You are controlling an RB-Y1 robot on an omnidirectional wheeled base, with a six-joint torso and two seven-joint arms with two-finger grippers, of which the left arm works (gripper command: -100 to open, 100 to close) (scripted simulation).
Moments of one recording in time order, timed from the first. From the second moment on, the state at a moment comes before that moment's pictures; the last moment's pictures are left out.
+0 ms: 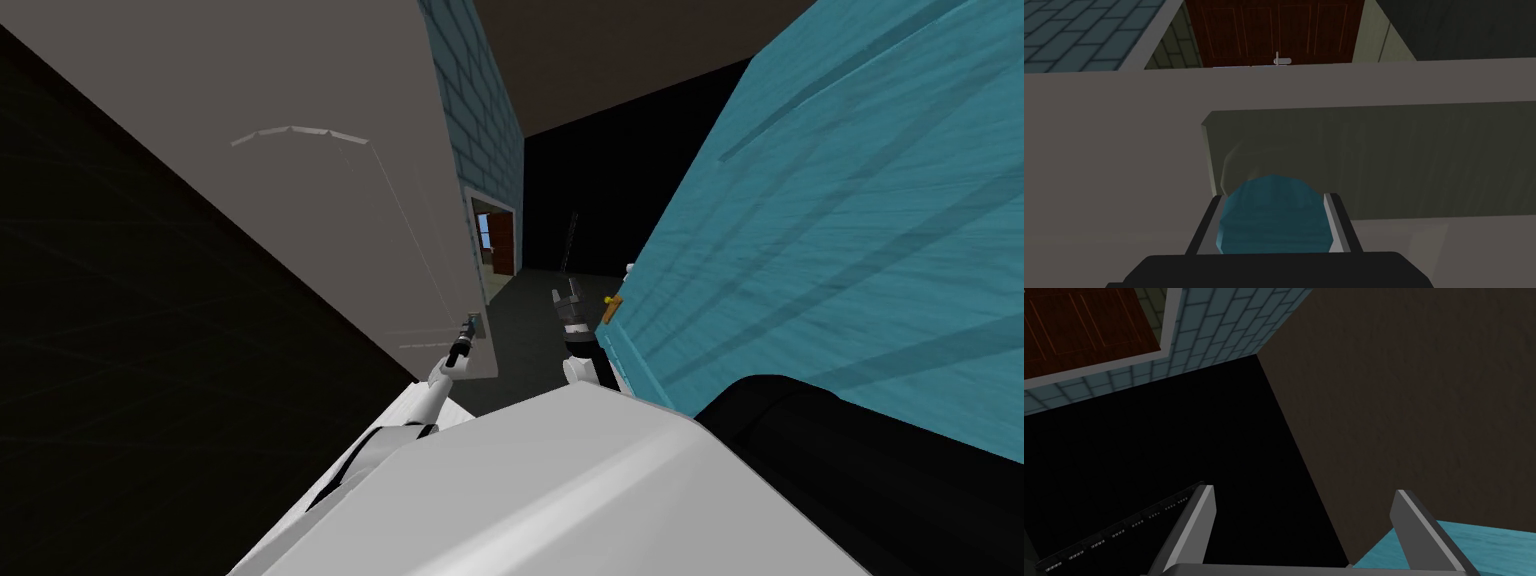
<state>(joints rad) -0.45 0.10 -0.09 -0.69 -0.02 -0.46 0.18</state>
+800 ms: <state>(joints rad) -0.43 0.12 -0.03 -0.70 0.00 -0.45 0.15</state>
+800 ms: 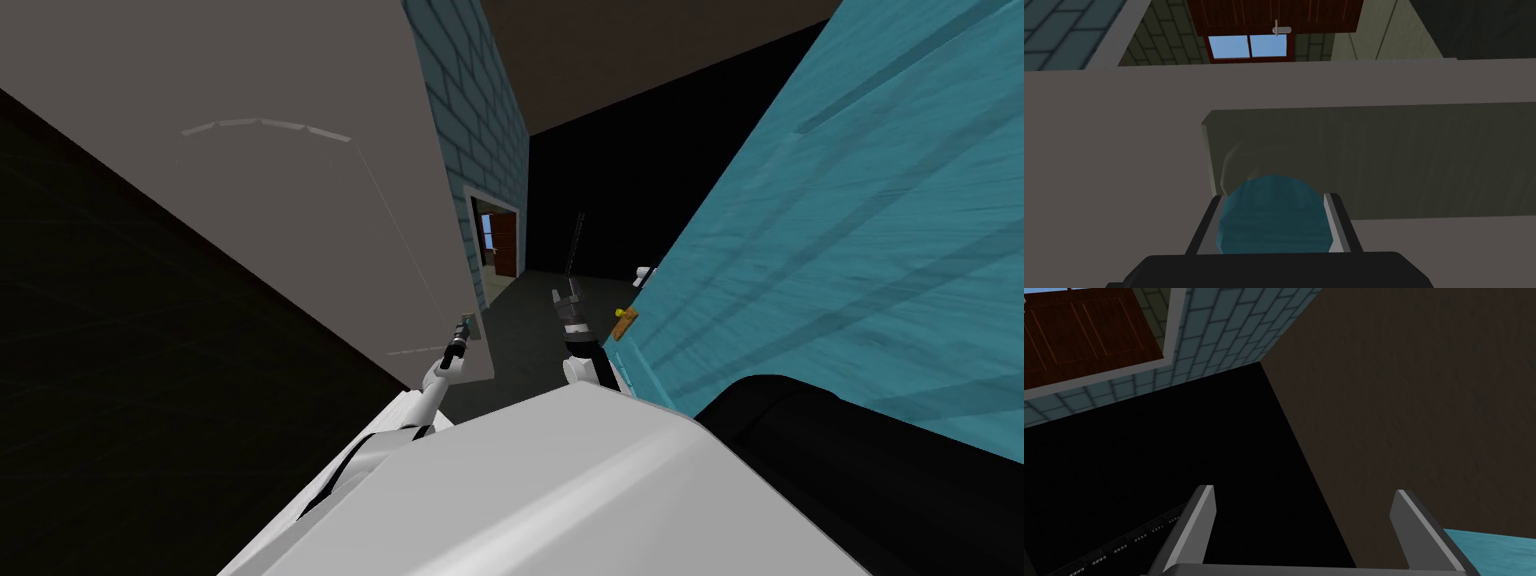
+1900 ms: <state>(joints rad) -0.45 0.14 0.08 -0.65 0.03 -0.47 0.10</state>
